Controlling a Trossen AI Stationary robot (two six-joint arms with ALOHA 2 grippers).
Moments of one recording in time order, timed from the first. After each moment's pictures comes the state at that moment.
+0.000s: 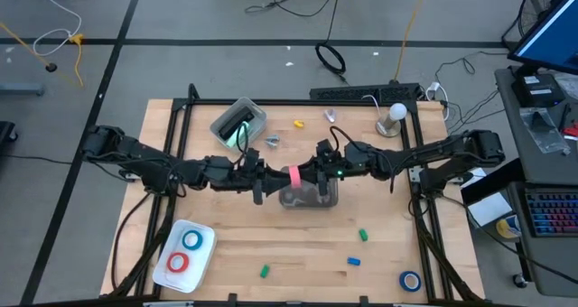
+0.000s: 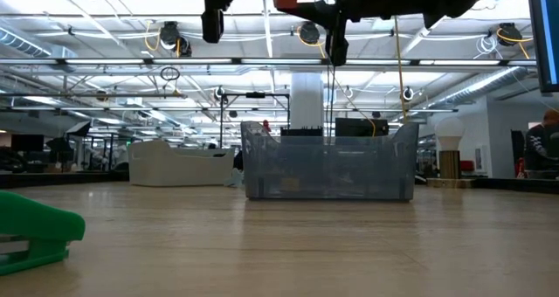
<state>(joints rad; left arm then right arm) -0.18 1.39 0.76 0.68 -0.21 -0.79 0.00 1.46 0.80 0.57 -0.05 0.69</state>
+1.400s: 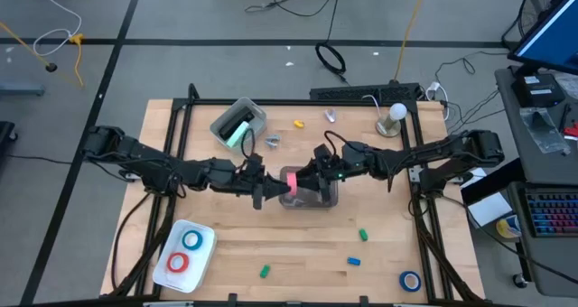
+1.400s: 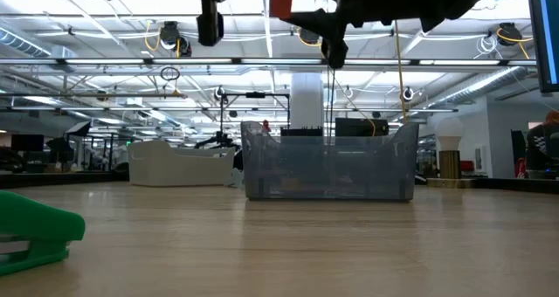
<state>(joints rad) -0.20 1.39 0.76 0.57 -0.14 -0.86 0.01 1.45 0.80 0.52 -0.19 0.59</state>
